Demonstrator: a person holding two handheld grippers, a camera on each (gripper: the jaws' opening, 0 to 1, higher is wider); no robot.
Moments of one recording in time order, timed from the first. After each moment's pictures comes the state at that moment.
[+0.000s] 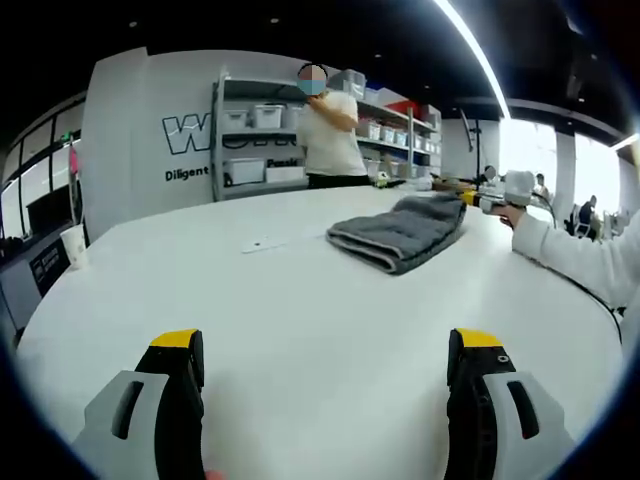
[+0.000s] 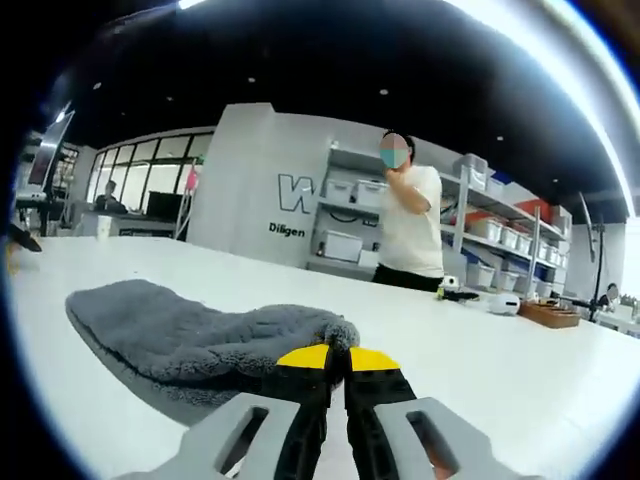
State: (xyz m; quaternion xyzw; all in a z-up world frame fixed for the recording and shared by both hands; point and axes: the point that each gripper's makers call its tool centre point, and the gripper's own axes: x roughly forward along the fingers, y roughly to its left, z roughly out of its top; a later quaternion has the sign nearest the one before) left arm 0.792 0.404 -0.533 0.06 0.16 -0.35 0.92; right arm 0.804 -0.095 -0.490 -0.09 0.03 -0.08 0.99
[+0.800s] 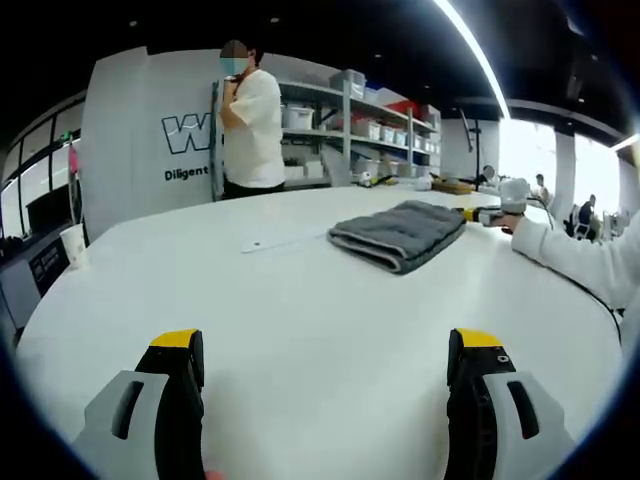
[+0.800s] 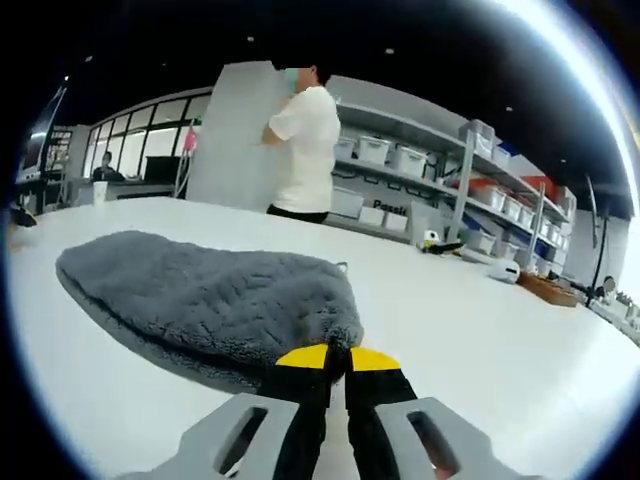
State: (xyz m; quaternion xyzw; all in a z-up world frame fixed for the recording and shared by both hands) left arm 0.791 0.404 -0.532 0.06 0.16 -0.35 0.92; right arm 0.796 -0.108 -0.537 -0.10 0.12 -0.08 0.98
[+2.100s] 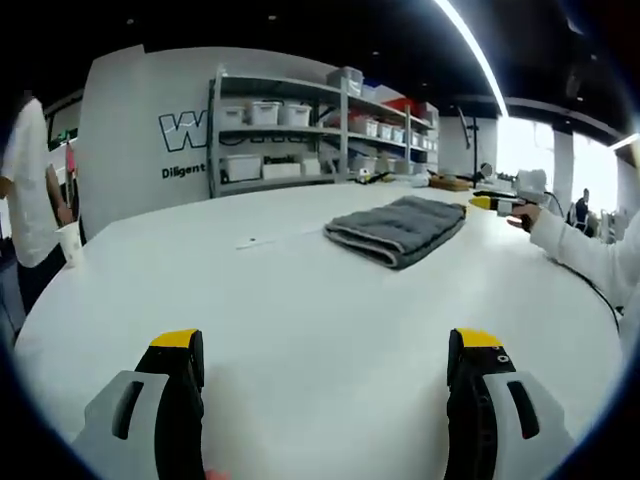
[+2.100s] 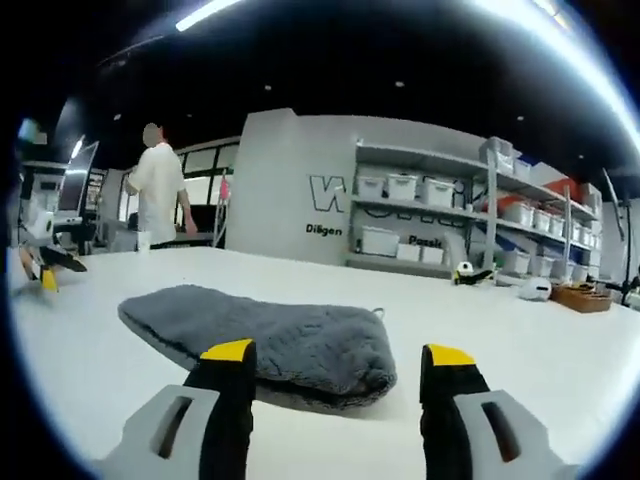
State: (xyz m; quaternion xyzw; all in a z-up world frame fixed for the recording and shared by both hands) left arm 0.791 0.400 -0.540 0.06 0.16 -0.36 0.92; right arm 0.760 -0.073 -0.489 -0.05 0.03 0.02 1.00
